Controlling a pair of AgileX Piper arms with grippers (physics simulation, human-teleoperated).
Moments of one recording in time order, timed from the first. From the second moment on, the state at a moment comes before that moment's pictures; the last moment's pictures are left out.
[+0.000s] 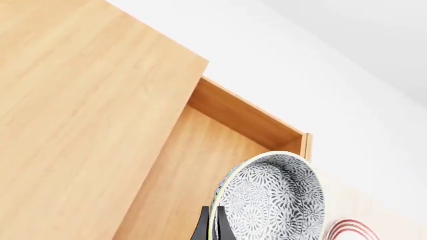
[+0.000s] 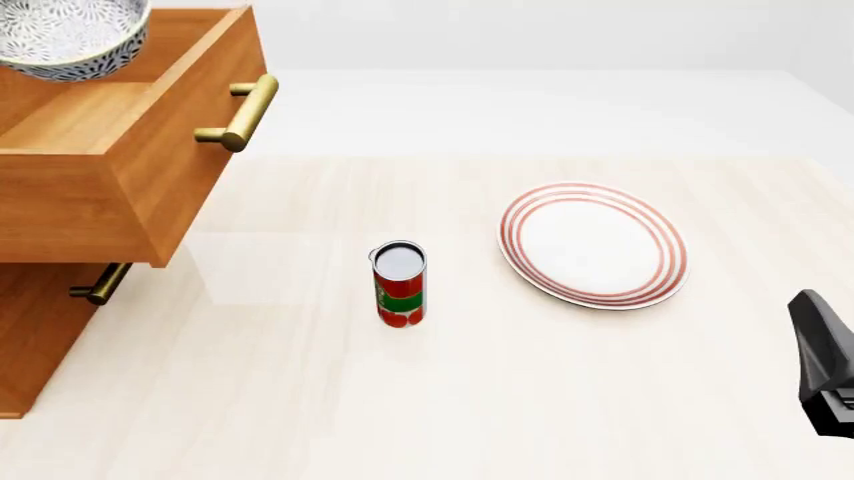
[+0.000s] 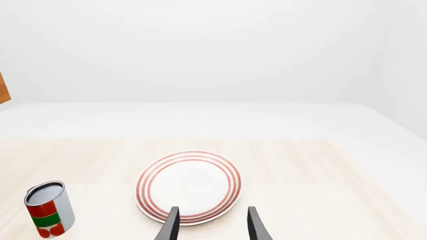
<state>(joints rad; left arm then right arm) 0.13 1.14 -1.25 0.68 -0.44 0.00 0.01 -0.01 0.00 0.00</state>
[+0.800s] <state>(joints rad) 0.15 1.21 -1.21 0.62 -0.43 0.00 0.01 -0.01 0.00 0.00</state>
